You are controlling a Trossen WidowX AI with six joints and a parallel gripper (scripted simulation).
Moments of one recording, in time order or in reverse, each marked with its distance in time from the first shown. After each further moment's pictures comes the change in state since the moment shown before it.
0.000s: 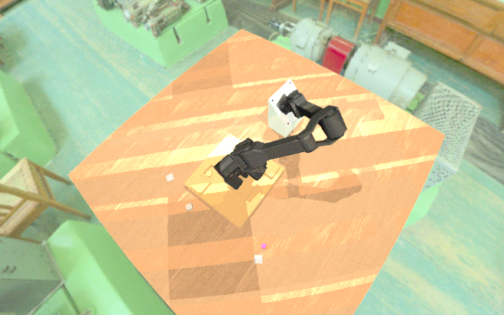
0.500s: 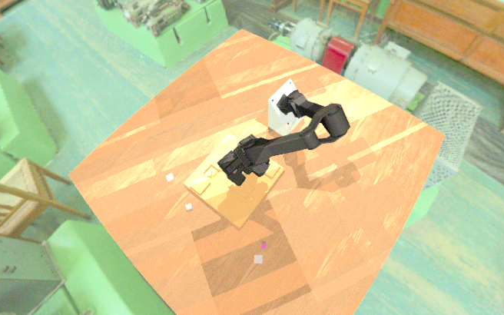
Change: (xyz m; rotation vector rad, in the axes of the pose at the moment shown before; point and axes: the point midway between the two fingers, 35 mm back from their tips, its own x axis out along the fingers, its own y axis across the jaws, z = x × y) arm 0.001 0.017 0.000 0.009 -0.001 0.002
